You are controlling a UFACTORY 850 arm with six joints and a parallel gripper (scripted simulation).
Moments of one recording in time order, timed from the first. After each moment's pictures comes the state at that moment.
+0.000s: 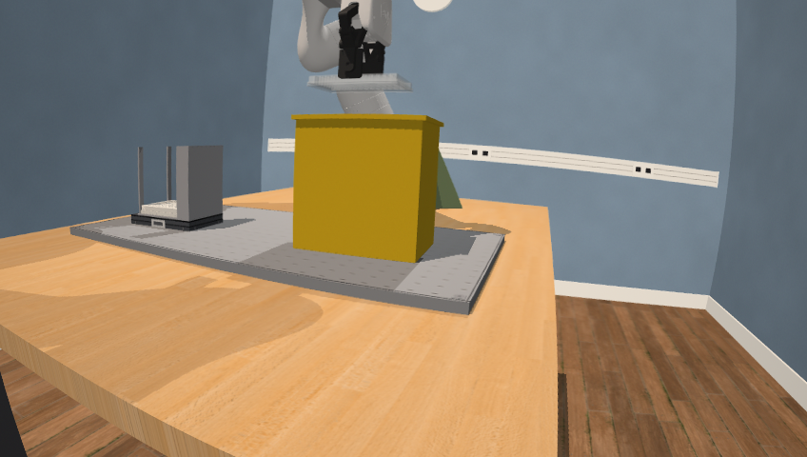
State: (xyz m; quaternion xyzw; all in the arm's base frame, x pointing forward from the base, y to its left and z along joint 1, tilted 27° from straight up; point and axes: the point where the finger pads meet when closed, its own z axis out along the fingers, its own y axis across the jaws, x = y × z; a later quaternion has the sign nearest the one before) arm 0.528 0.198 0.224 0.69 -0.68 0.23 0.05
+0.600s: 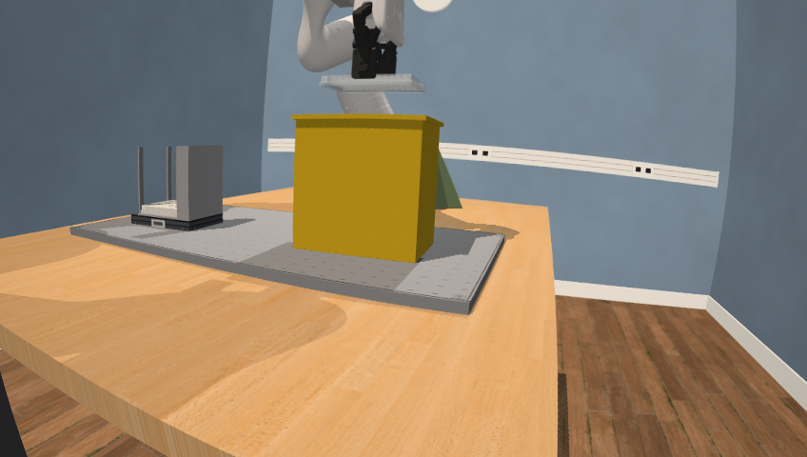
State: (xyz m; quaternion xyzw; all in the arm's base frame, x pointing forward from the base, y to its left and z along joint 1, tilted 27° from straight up) arm 0.529 0.215 0.215 0.69 -0.68 0.23 0.05
